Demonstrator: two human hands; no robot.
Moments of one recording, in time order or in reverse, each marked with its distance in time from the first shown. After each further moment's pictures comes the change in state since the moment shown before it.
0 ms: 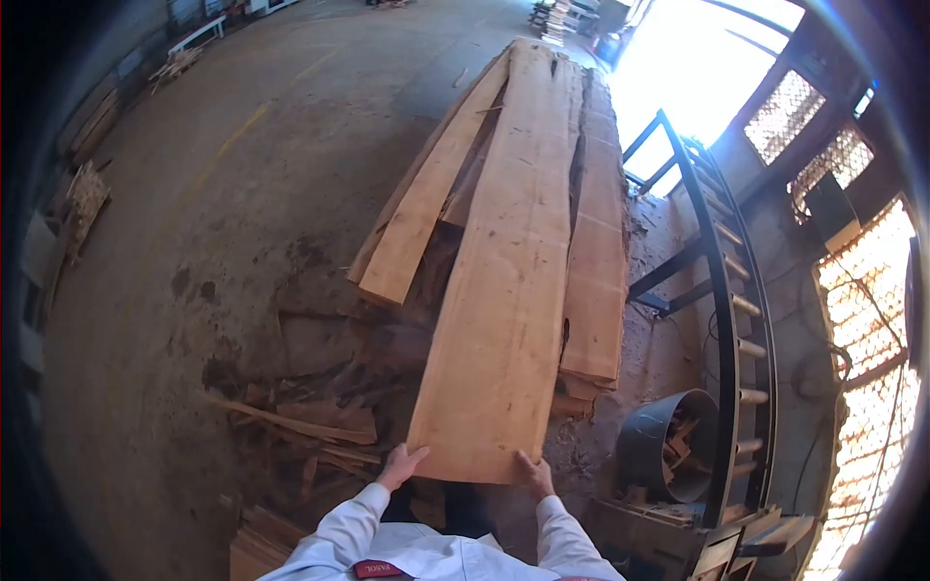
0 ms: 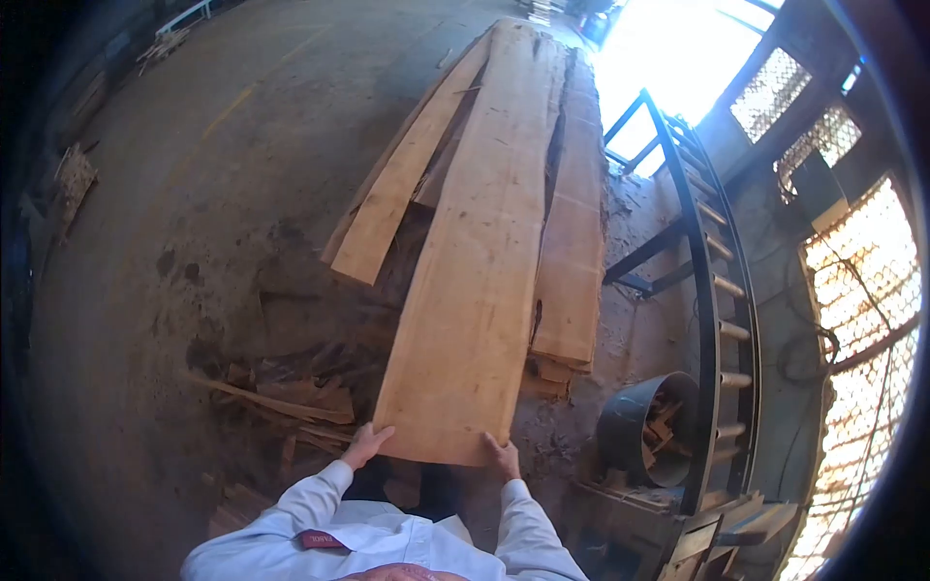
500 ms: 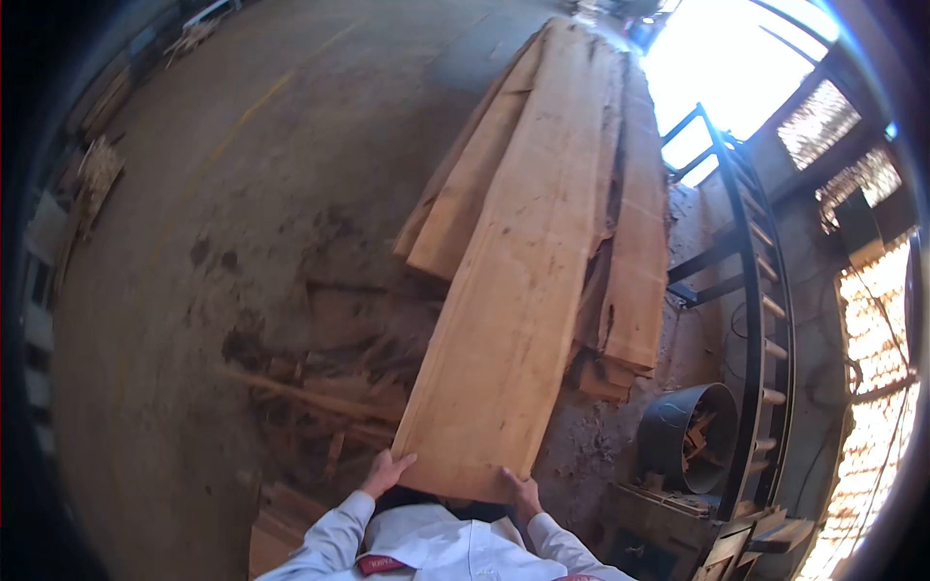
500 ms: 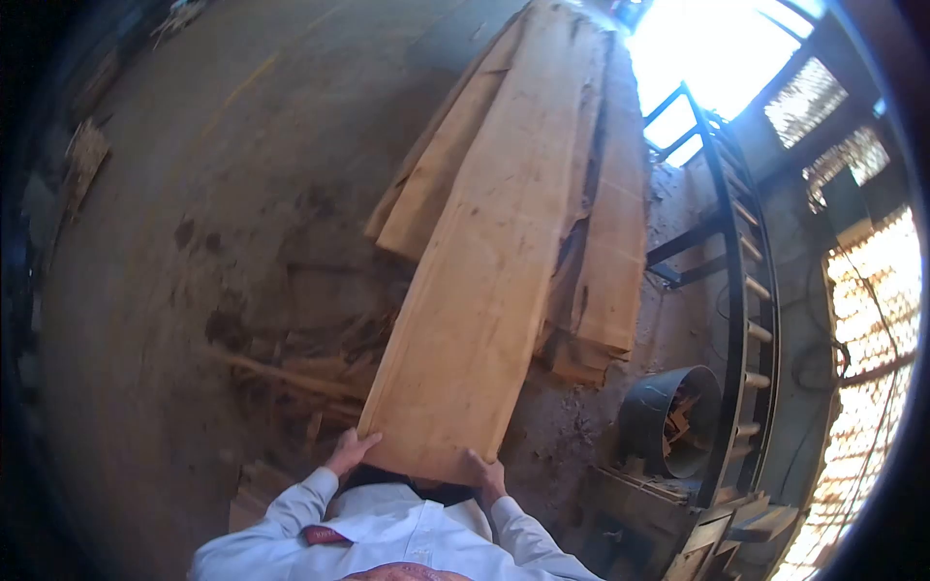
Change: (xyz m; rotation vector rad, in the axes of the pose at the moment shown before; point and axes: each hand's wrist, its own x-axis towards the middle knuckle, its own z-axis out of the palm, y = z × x) left_hand -0.078 -0.045 -0.146 0.007 -0.017 -0.137; right_hand -0.144 -0.008 0.142 0.039 -0.041 0.309
